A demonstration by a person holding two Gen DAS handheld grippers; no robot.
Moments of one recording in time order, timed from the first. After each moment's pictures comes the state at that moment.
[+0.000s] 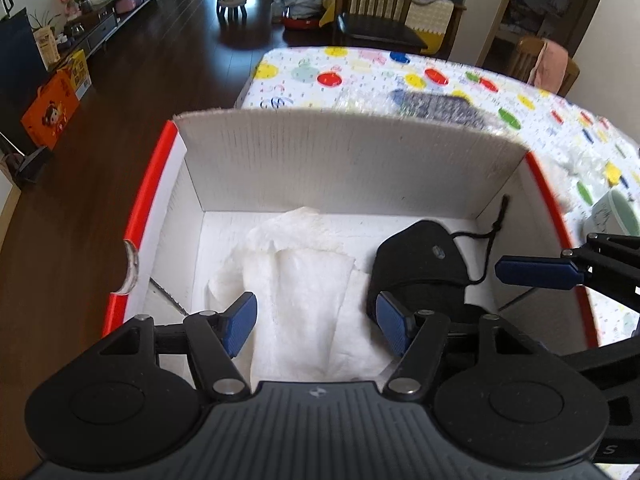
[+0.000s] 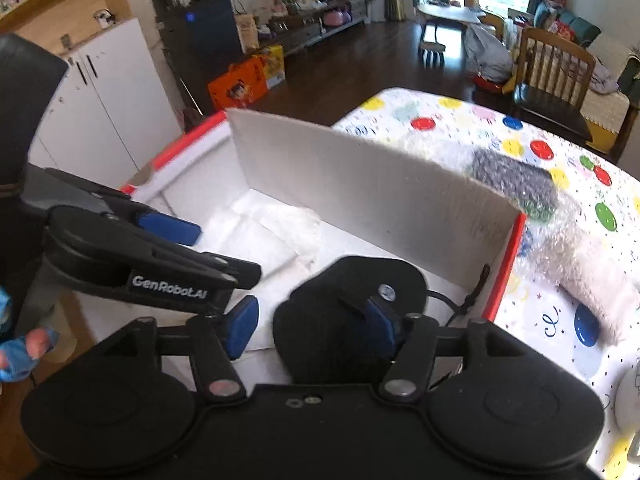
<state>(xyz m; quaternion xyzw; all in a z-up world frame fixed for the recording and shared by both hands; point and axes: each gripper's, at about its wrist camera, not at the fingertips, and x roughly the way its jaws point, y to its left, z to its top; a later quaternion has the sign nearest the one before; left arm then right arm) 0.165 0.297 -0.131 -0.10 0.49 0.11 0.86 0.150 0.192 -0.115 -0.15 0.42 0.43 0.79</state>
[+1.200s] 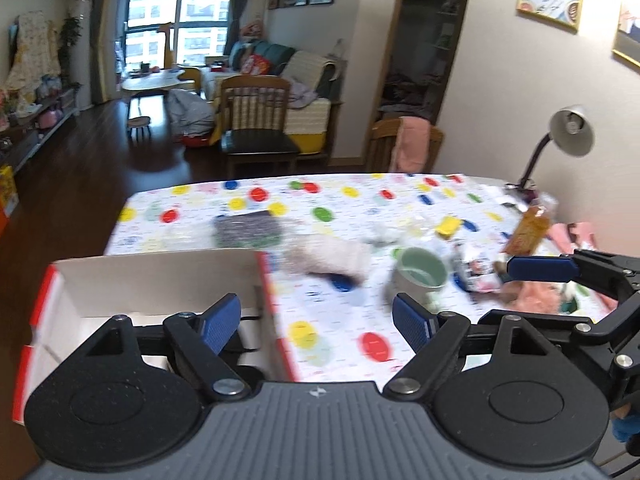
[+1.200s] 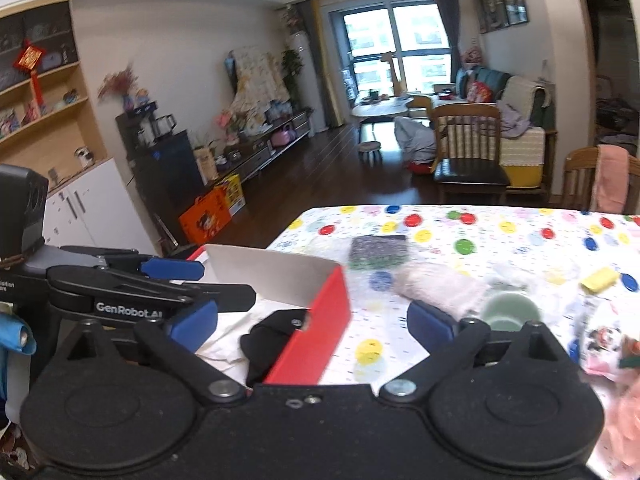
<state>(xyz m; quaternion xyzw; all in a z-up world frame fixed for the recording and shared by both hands) 0.114 0.138 -0.013 -0.06 0.33 -0.01 0.94 0.109 -0.010 -0.008 0.00 0.30 0.38 0.88</state>
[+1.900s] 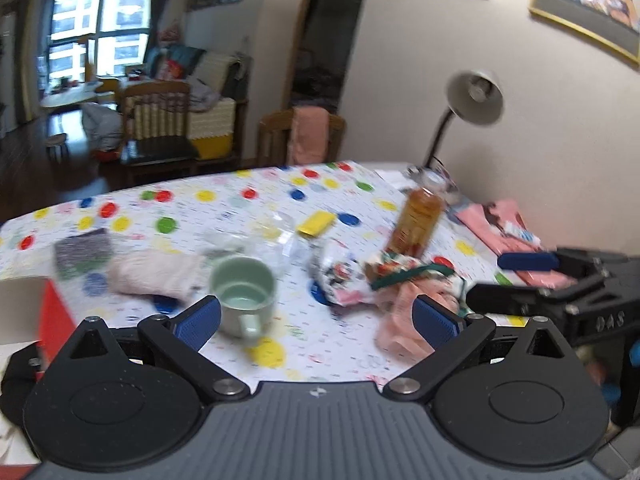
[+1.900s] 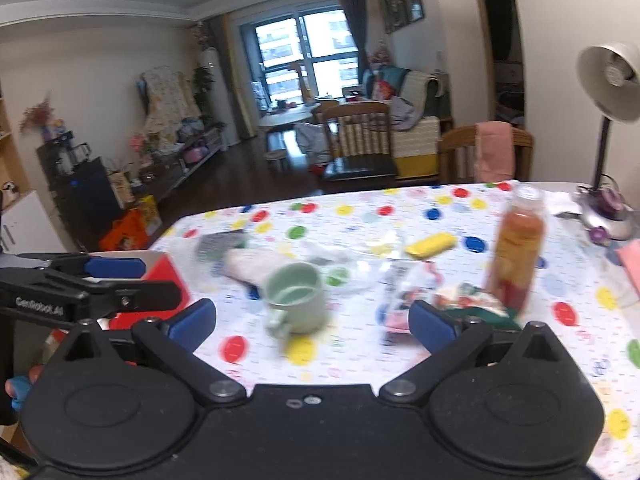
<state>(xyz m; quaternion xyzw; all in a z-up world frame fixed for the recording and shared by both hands) 0.168 -0.045 -0.028 -0.06 0.31 -0.12 0.94 0.148 -0.213 -0.034 0.01 0.30 0.25 0.92</state>
